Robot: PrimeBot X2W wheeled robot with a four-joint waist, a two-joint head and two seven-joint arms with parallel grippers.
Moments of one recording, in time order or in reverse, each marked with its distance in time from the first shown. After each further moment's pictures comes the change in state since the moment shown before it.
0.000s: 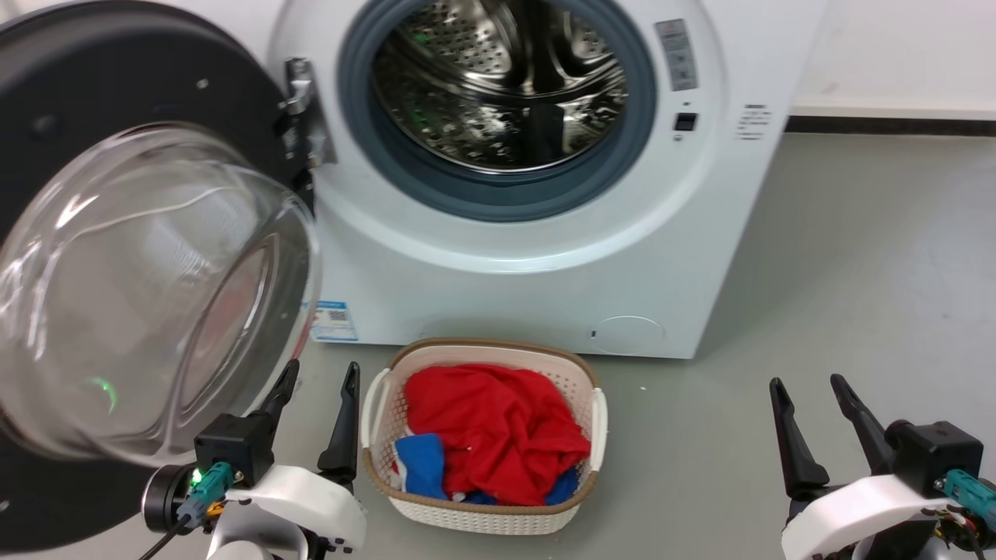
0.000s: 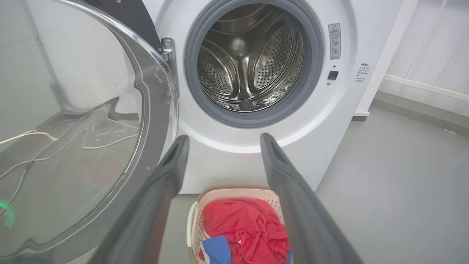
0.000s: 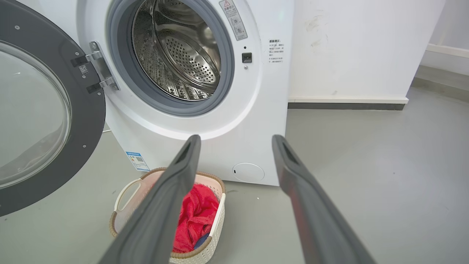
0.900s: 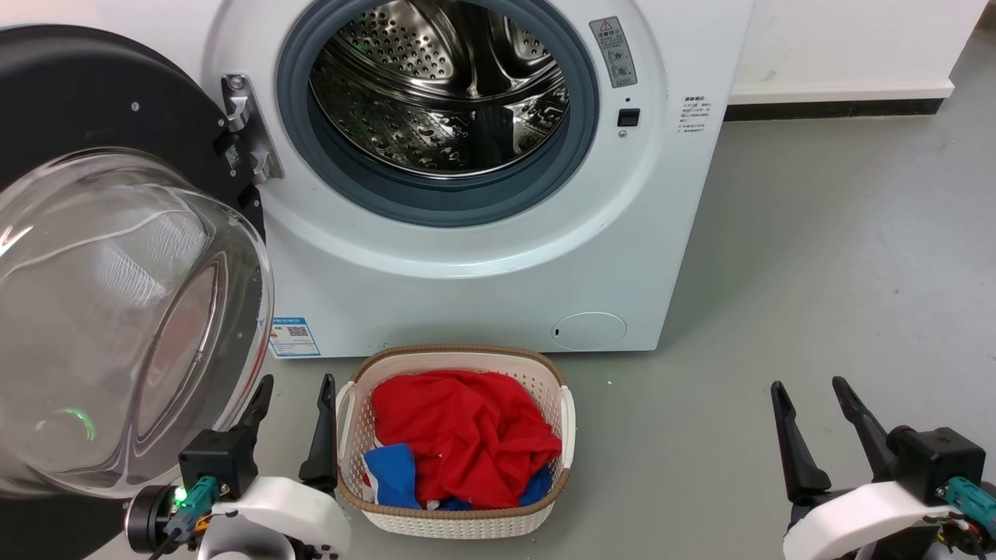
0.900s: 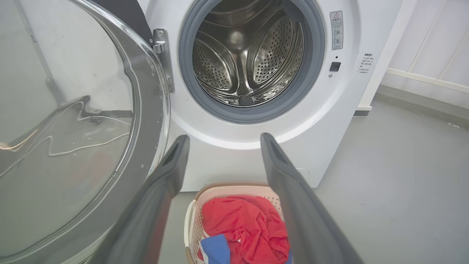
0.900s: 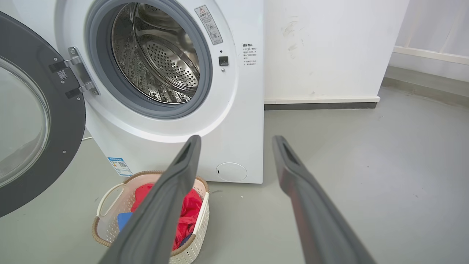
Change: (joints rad) left arm 0.027 -0.021 0.045 0.068 0.019 0.015 -0.036; right arm 0.016 -0.008 0.006 -0.015 -0.004 0.000 -0.016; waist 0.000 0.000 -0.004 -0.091
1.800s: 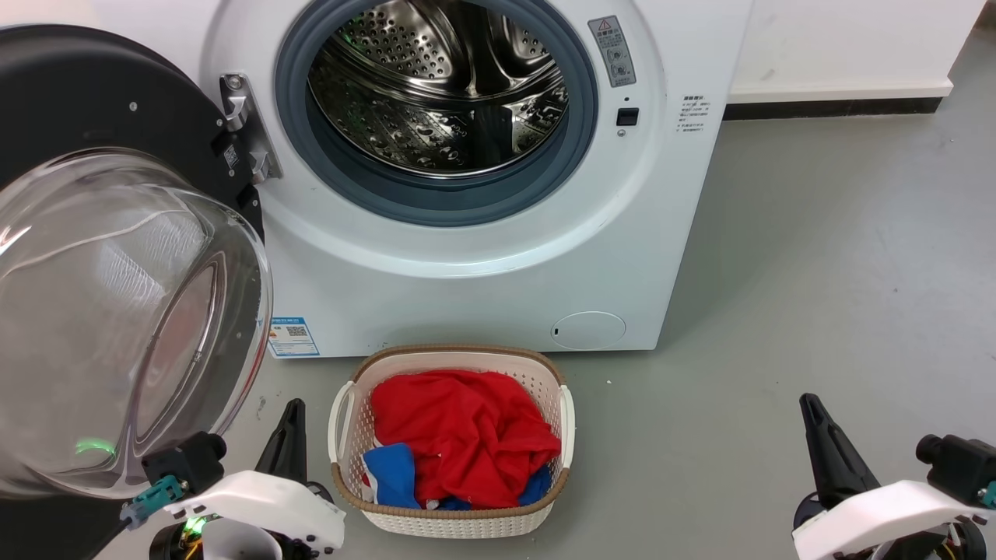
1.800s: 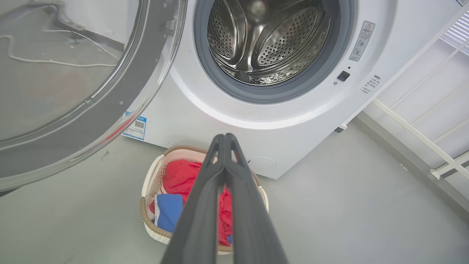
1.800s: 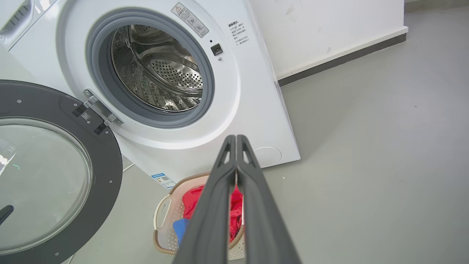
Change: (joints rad) left arm 0.032 -0.090 0.113 0.039 -0.250 -0.093 0.082; right arm -0.010 0.004 -0.017 0.083 0.334 0.000 0.028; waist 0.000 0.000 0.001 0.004
